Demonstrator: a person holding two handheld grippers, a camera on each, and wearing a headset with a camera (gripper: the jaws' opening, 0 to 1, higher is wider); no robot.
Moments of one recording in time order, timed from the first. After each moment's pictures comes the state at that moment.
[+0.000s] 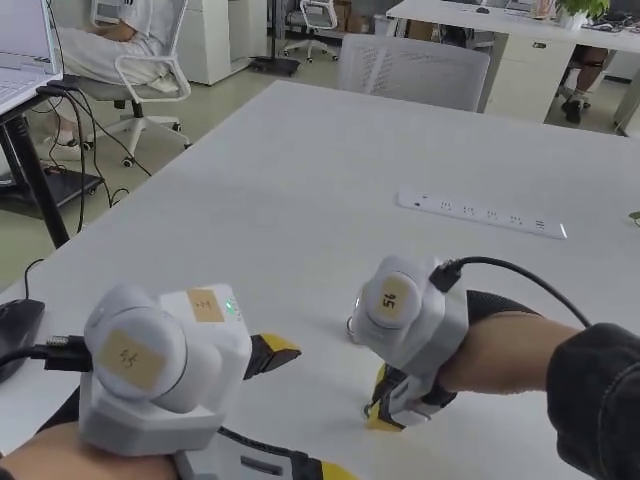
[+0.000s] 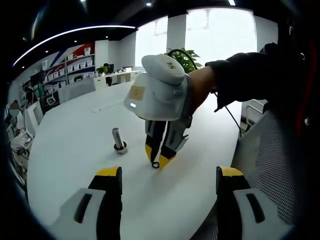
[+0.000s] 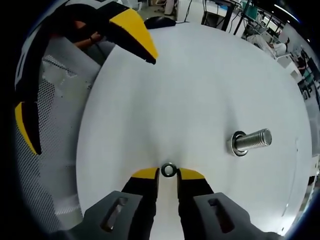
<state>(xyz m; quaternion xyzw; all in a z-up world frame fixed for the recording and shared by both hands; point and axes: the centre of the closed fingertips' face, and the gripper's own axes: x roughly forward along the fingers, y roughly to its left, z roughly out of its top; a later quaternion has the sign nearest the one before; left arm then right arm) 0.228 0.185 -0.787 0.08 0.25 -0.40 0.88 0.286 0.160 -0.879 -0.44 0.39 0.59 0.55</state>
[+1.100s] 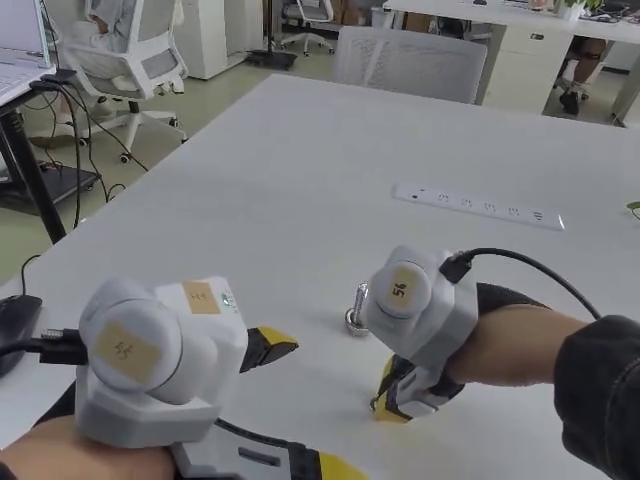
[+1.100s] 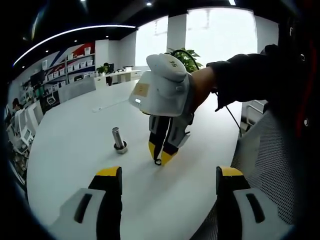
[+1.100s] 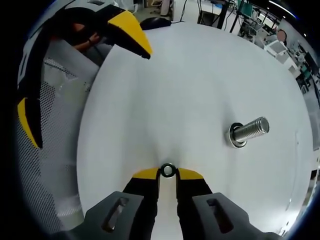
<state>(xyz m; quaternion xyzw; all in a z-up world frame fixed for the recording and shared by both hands) 0.228 0.185 -0.788 0.08 0.25 -0.40 0.88 0.288 0.150 -0.880 -0.43 0.40 0.59 0.56</state>
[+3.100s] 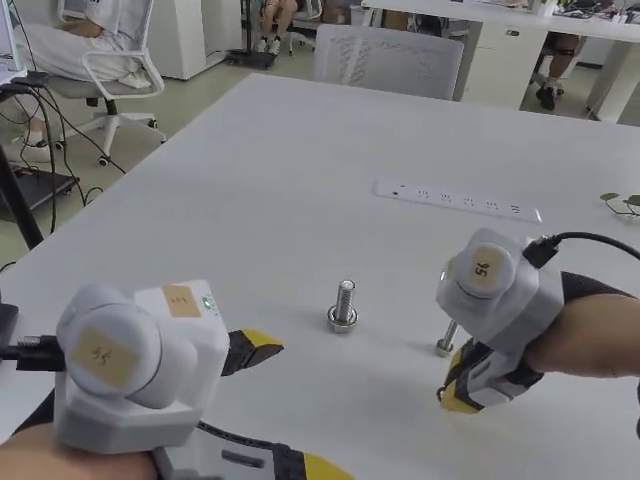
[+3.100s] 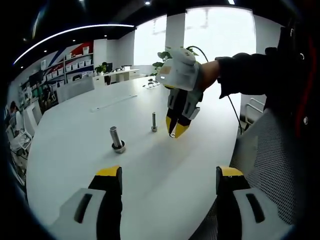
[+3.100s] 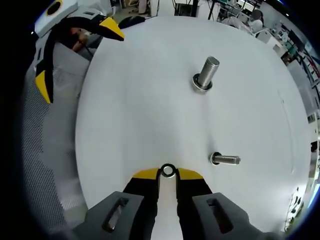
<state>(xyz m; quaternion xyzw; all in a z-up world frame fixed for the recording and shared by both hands) 0.227 0.183 -0.790 0.08 0.25 -0.40 0.88 0.313 0.067 -0.861 -0.41 0.44 0.53 0.60</state>
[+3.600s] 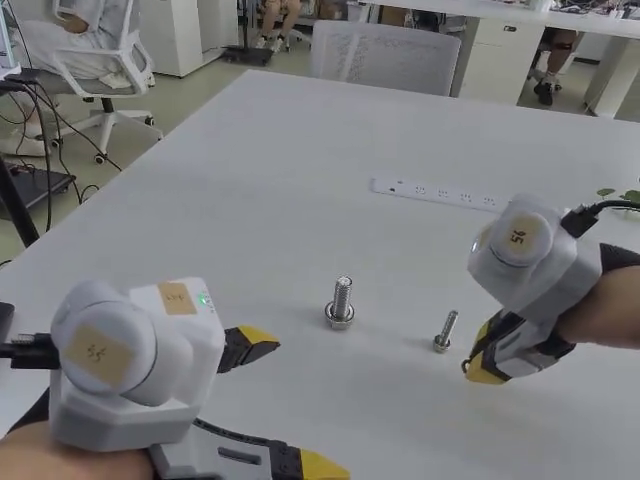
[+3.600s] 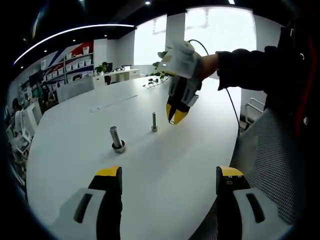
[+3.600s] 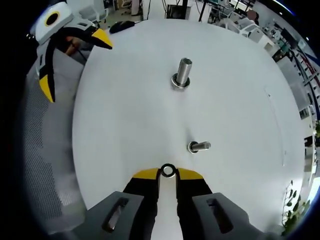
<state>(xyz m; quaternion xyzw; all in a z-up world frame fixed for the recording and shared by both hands) 0.227 0.184 -0.791 0.08 0.25 -0.40 0.88 0.334 0.050 -0.836 -0.41 0.43 0.51 0.62</state>
